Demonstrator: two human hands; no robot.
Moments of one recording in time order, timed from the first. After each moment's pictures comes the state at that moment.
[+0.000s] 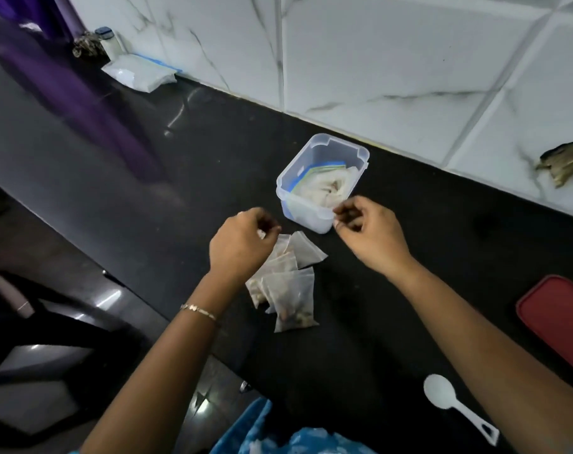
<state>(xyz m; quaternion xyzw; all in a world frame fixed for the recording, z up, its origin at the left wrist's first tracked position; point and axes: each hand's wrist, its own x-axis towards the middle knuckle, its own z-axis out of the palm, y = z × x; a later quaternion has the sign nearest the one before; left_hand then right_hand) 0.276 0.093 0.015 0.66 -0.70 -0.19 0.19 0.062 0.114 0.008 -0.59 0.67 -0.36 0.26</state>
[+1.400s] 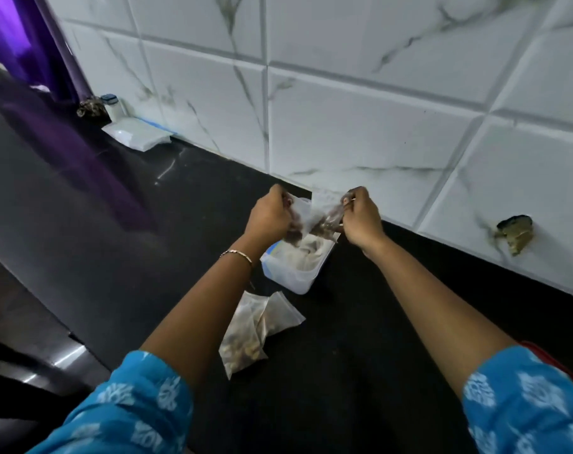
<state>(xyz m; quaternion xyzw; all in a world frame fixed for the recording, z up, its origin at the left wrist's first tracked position) 0.192 -0.025 0.067 0.59 -0.70 -0.29 0.27 0.023 0.000 0.055 -0.53 0.72 -0.39 0.22</state>
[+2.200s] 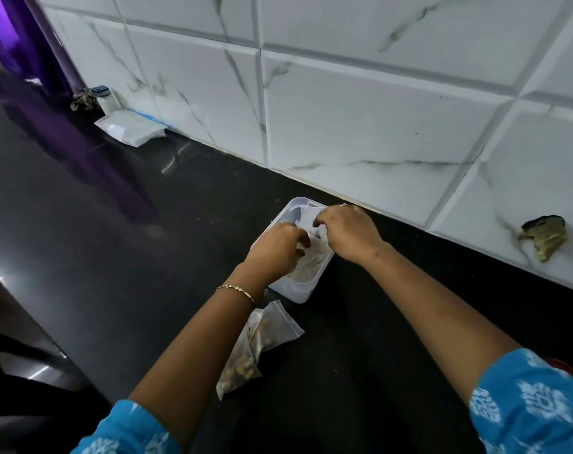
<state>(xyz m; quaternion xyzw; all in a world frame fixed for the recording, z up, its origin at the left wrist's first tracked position) 0.181 -0.032 0.013 0.52 -0.83 -0.19 0.09 0.017 -0.029 0.025 -0.79 0.61 -0.07 -0.04</state>
